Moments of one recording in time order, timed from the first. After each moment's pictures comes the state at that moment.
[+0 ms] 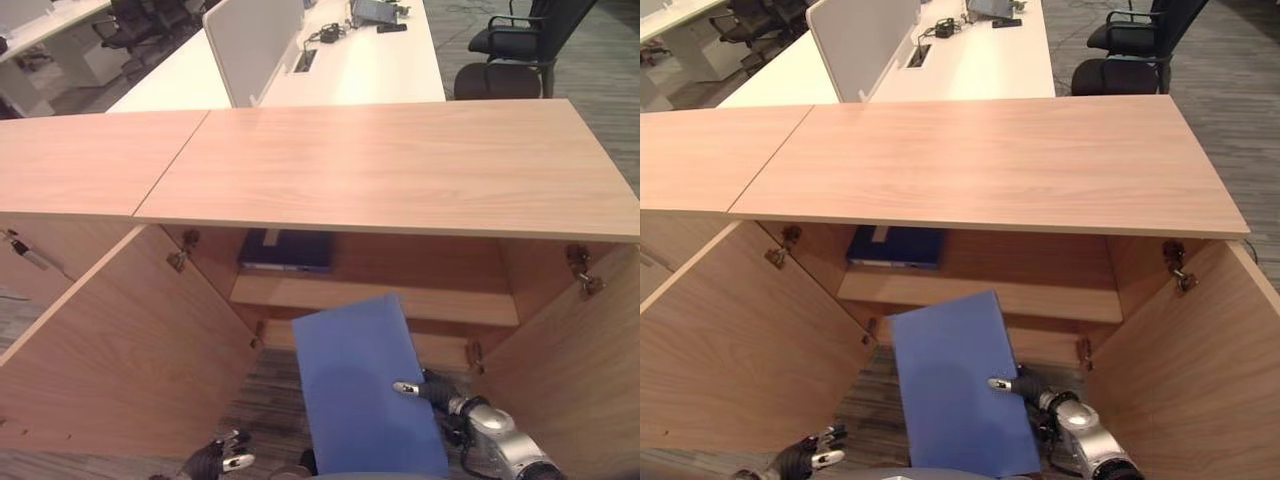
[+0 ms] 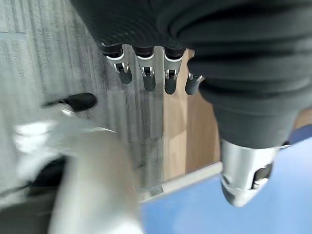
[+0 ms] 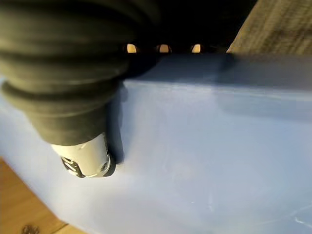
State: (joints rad) left arm 0.25 0.43 -0.25 0.70 -0.36 -0.10 -0.43; right arm -0.03 -0.39 0.38 0.73 0.42 -0.02 0.27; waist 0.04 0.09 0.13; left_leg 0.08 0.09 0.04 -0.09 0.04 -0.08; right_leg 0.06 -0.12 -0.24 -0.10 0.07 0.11
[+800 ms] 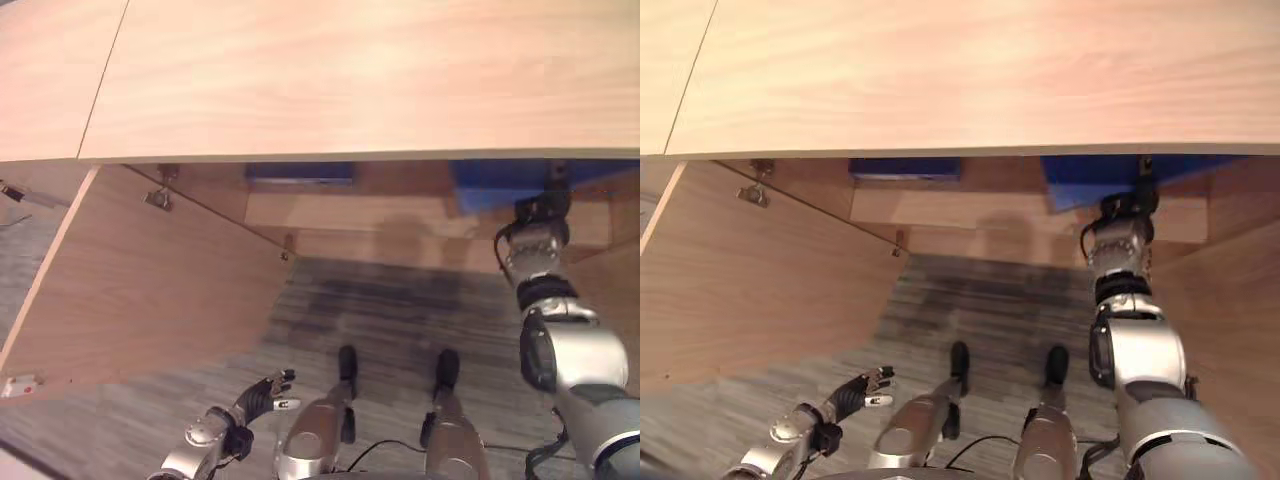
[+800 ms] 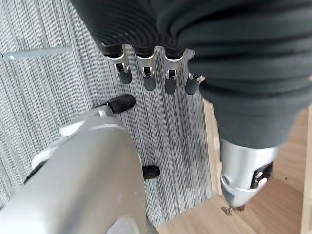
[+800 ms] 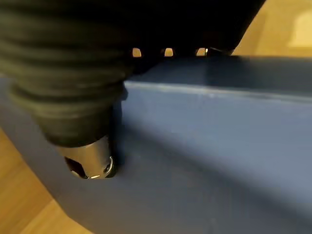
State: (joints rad) left arm 0.00 0.46 -0.51 0.64 -0.40 -0.13 -0.32; right arm -1.07 -0.54 -0.12 1.18 1.24 -0.28 -0.14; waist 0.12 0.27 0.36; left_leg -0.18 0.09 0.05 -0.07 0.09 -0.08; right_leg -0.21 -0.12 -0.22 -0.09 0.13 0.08
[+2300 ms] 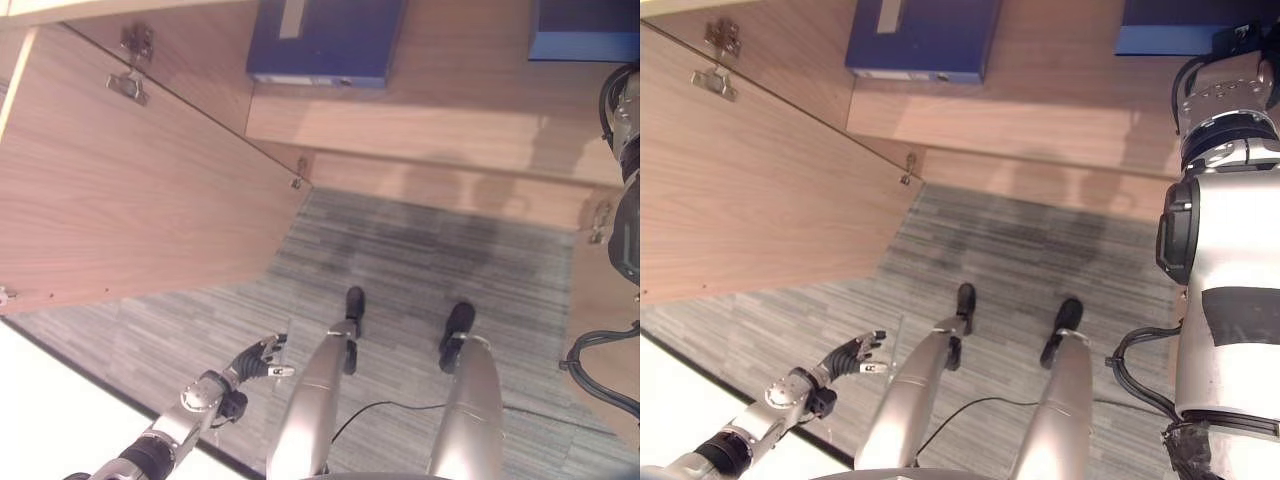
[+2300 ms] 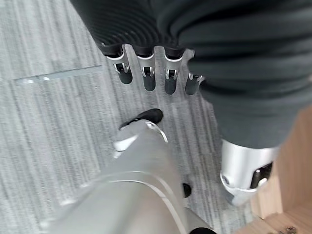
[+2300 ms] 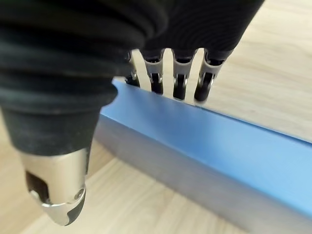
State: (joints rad) left arm -0.08 0.60 -0.64 0.61 -0.44 -0.16 -0.18; right arm -1.71 -0.72 0.21 1.66 1.33 -0.17 -0.45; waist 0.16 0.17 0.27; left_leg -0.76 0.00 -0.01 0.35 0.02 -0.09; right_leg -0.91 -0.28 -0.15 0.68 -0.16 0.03
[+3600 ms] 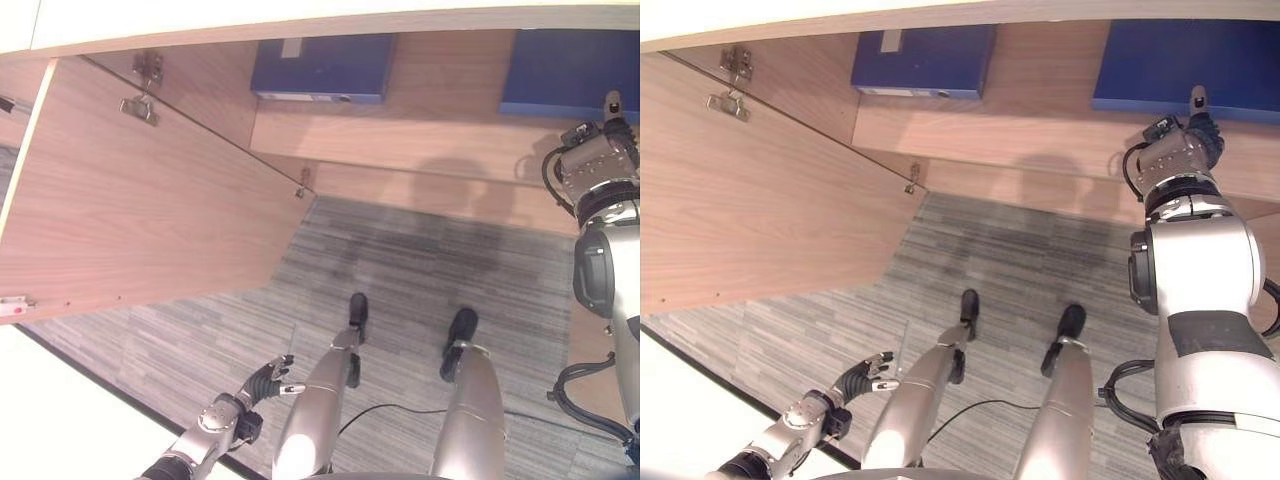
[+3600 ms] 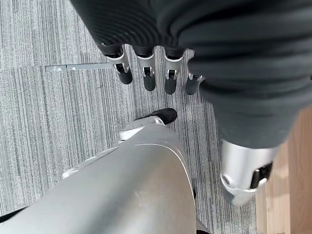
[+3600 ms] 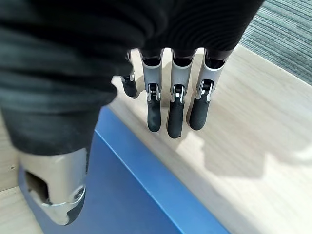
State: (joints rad) left arm -0.05 0.48 -0.64 0.65 -0.48 -0.13 -0.12; right arm -1.47 -0.65 0.17 1.60 1.16 -0.06 -0.56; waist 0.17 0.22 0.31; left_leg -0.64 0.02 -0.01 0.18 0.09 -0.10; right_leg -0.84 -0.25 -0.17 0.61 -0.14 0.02
